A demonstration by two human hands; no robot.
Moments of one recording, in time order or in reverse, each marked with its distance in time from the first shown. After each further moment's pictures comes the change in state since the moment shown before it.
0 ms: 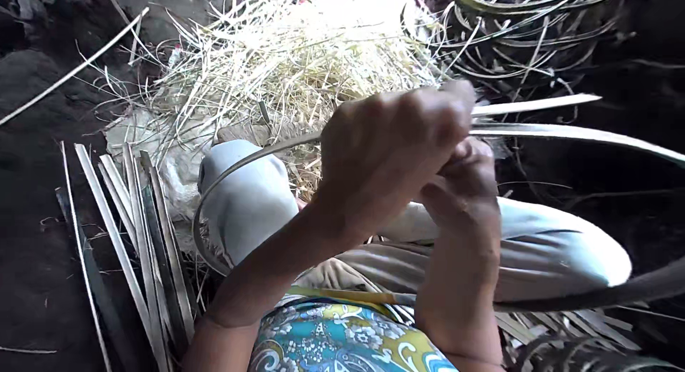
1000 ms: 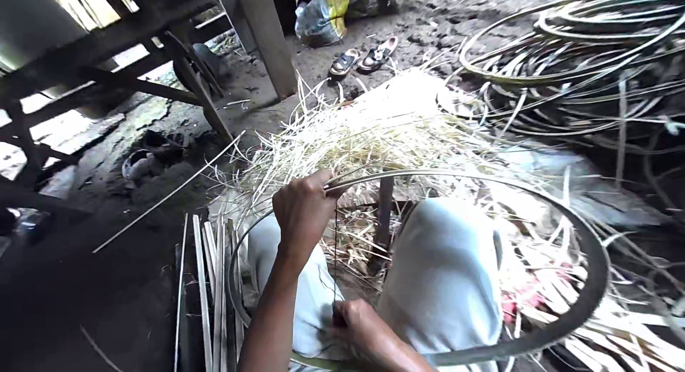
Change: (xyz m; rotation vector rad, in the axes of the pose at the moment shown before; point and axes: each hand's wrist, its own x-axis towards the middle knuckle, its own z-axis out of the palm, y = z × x) left_hand -0.014 -0.079 -0.014 0.139 -0.008 -0.303; right_hand -0.076 0.053 0.124 -0.205 -0.885 0.462
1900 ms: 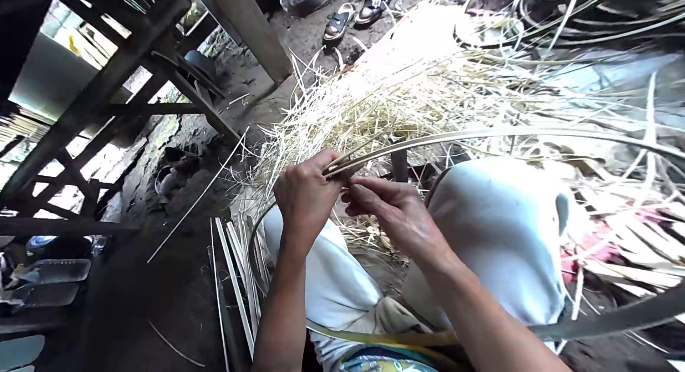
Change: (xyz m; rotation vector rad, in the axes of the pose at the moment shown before) left_hand -0.001 0.017 -0.006 -0.173 -0.170 0.068; right_hand 0.002 -0.039 -0.104 0.777 0.685 -0.544
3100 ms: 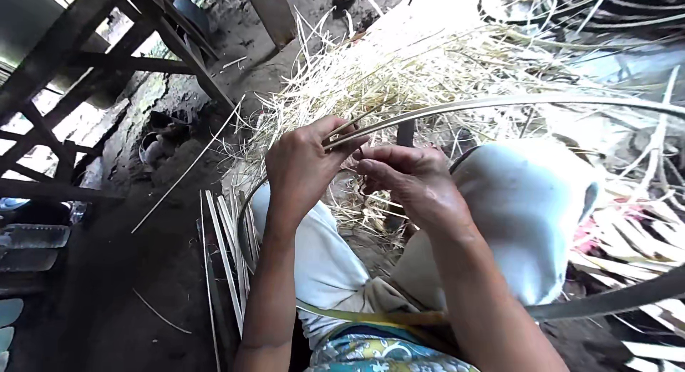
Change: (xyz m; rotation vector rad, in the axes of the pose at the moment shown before) left_hand 0.013 -0.014 -0.007 -0.026 -0.048 -0.024; right_hand 0.016 0.002 -0.010 0.004 -0.046 -0.080
